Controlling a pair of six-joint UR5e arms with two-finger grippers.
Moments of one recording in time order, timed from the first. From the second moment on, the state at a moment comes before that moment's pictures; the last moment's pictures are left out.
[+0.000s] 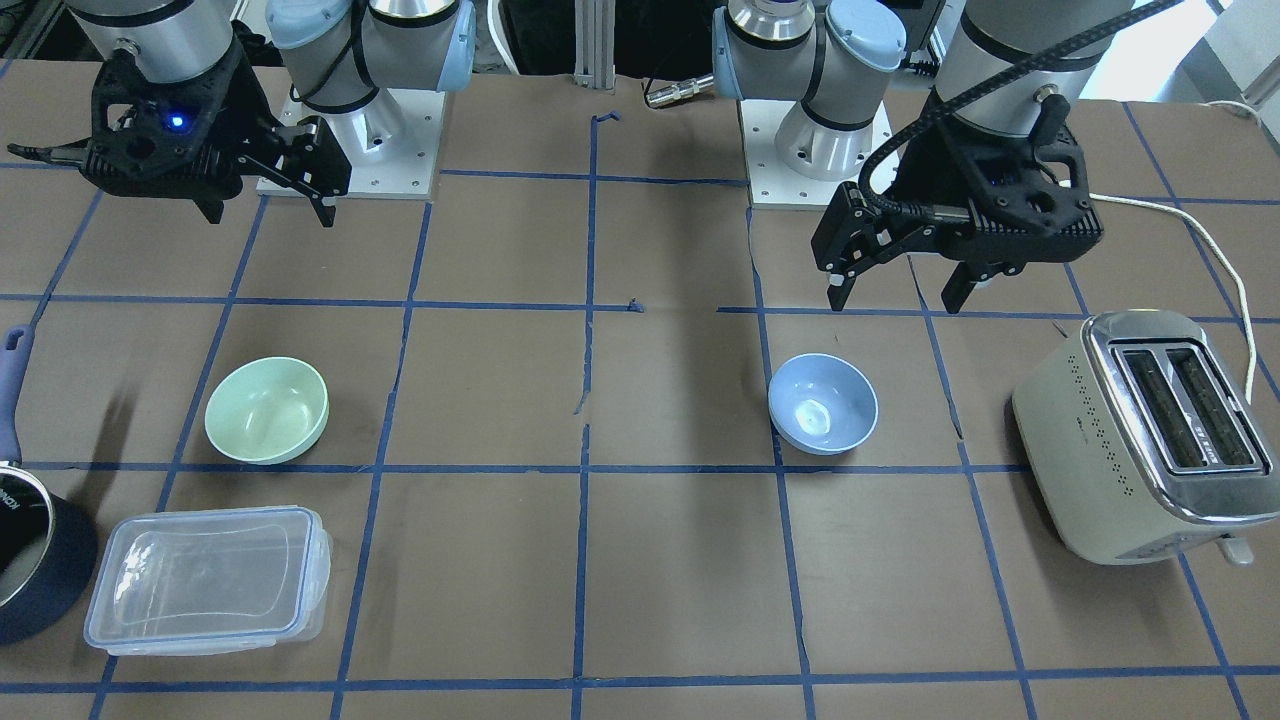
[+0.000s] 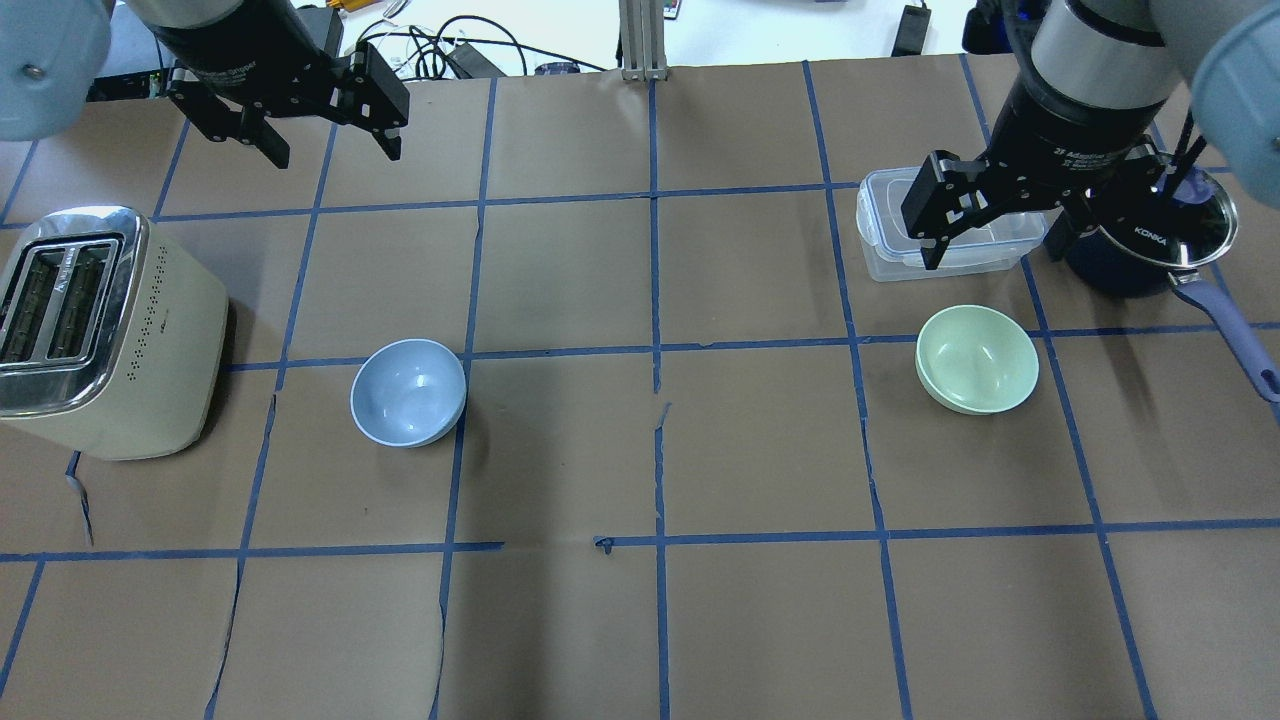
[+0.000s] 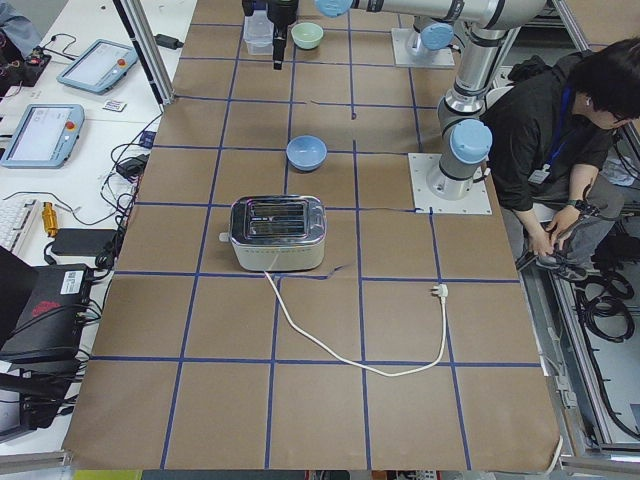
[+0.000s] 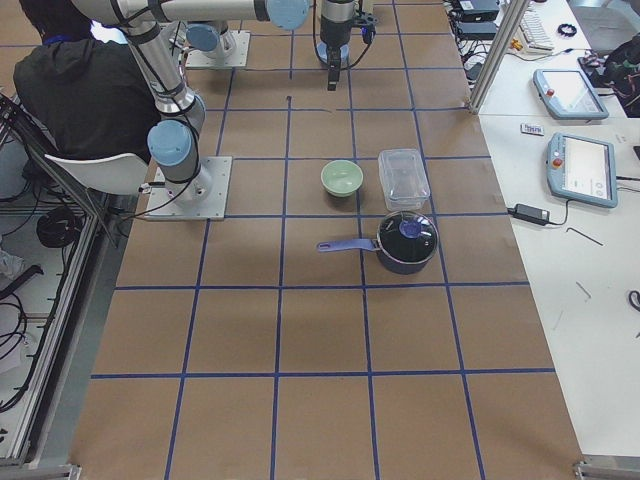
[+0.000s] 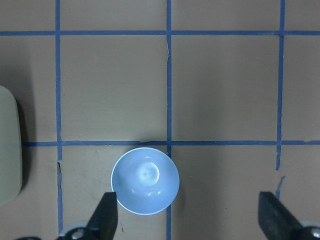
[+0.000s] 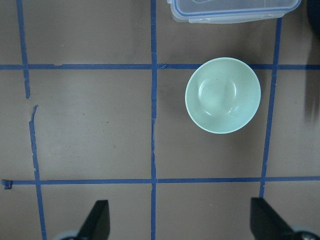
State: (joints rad) left arm -1.58 -1.65 -1.42 -1.54 1.60 -0.01; right arm 1.54 -1.63 1.59 -1.49 -1.60 -0.04
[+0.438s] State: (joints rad) left arm -1.58 -1.65 -1.41 -1.54 1.60 -0.01; right arm 1.54 -1.63 1.59 -1.49 -1.60 -0.05
